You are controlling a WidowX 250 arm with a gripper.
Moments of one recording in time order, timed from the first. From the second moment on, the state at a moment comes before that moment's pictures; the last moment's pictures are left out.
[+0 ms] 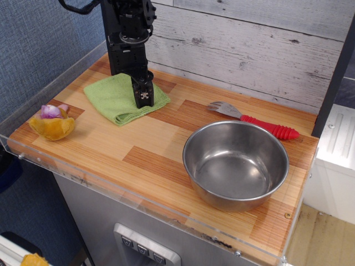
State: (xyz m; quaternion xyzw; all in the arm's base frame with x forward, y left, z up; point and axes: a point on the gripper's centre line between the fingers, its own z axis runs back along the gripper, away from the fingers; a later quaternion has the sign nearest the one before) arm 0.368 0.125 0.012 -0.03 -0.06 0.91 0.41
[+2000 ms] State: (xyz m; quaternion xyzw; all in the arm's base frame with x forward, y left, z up) arm 0.357 0.078 0.162 -0.13 -0.12 0.89 0.42
